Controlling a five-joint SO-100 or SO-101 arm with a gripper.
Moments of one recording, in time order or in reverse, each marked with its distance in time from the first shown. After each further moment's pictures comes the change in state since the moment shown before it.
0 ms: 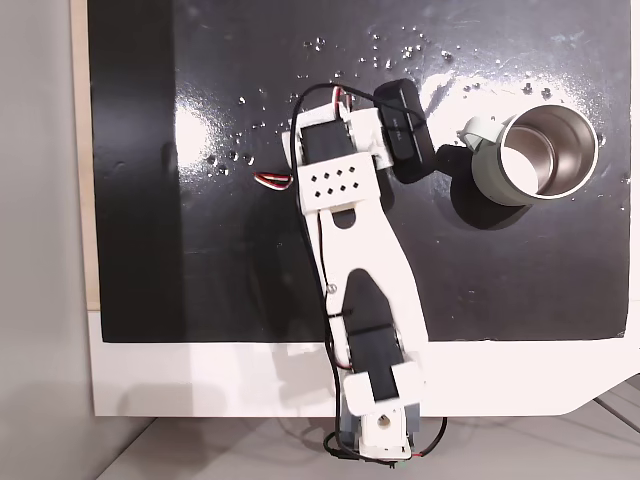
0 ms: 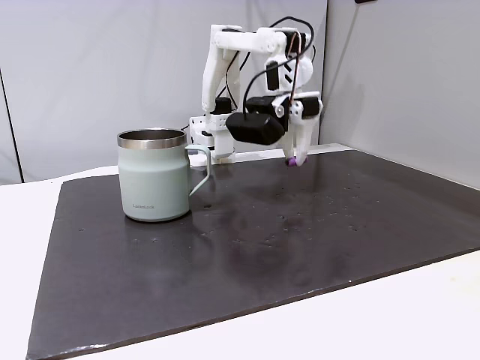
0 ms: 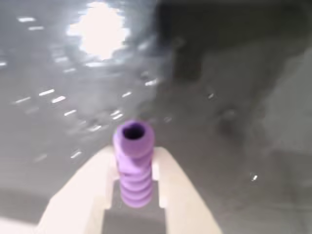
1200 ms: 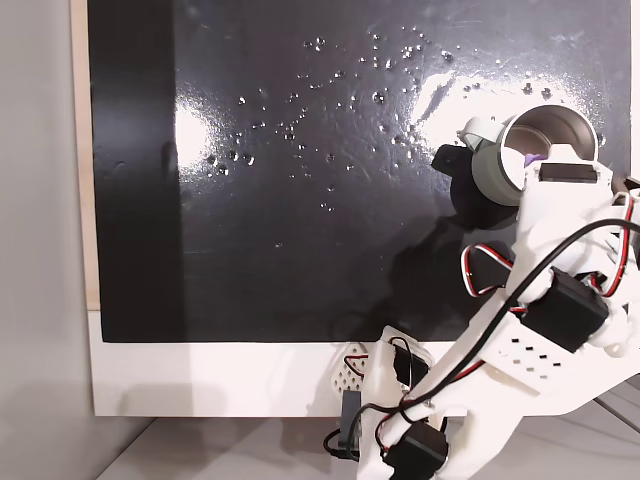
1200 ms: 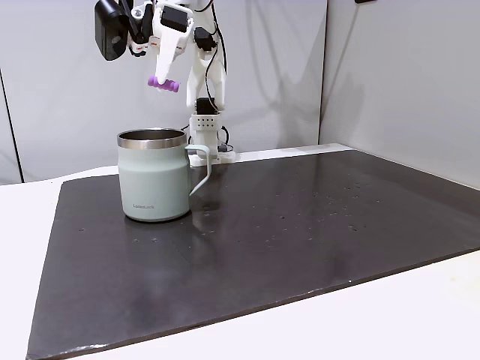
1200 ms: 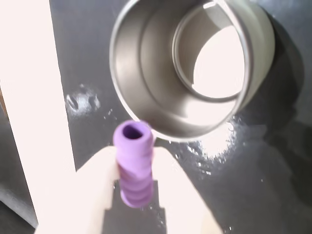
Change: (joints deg) arm 43.5 29.2 3.7 -2.8 -26.4
